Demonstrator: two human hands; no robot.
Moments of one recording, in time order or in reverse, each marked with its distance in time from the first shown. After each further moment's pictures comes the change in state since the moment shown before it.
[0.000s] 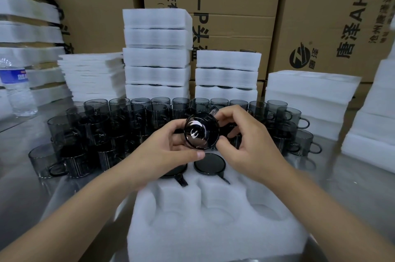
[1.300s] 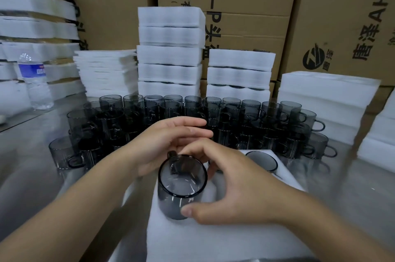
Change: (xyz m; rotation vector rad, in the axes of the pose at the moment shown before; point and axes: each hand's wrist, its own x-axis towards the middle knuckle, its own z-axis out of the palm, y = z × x) left_hand 0.006 0.002 -0.025 -0.319 -0.036 -0.111; right_hand -0.020 -0.058 0.011 0.100 -0.573 0.052
